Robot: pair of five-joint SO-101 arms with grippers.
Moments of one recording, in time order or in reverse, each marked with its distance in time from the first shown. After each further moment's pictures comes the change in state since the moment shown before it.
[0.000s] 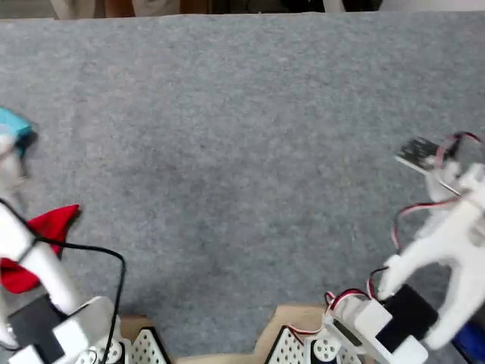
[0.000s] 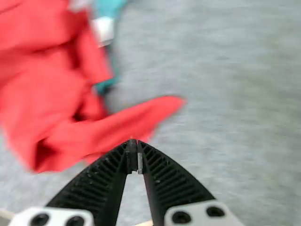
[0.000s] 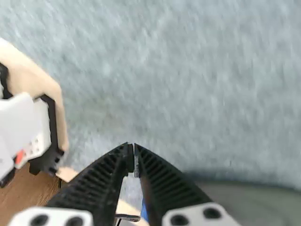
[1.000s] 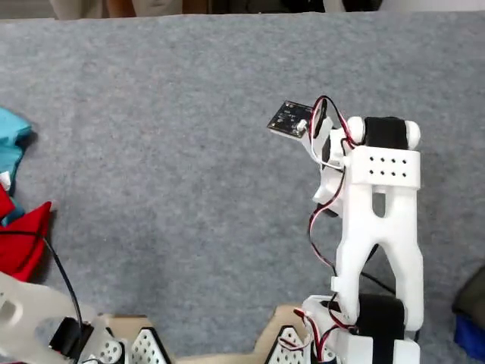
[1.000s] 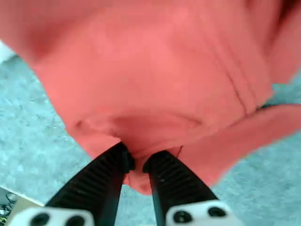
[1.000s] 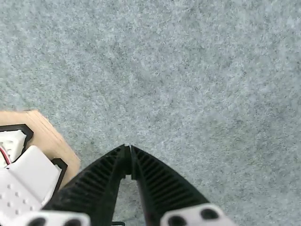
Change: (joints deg) left arm -24.1 41.8 -19.1 -0.4 -2.5; right arm -39.1 -6.2 0.3 0.0 -22.5
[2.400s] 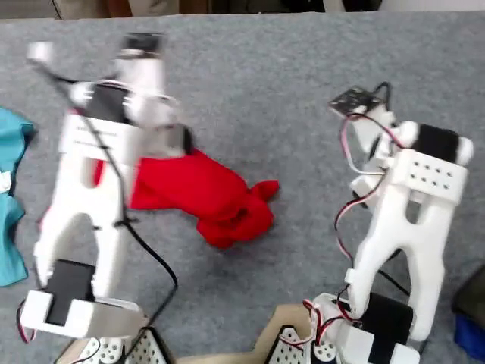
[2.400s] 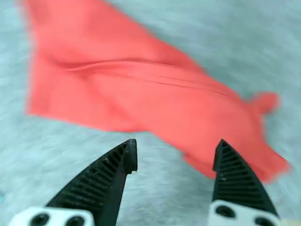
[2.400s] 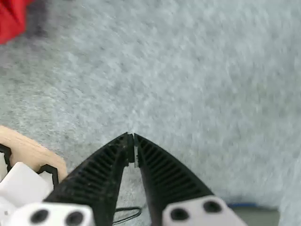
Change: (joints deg) left arm 67.4 -31.9 9.9 0.4 24.9; right arm 11.9 0.0 0.0 -6.9 -5.4
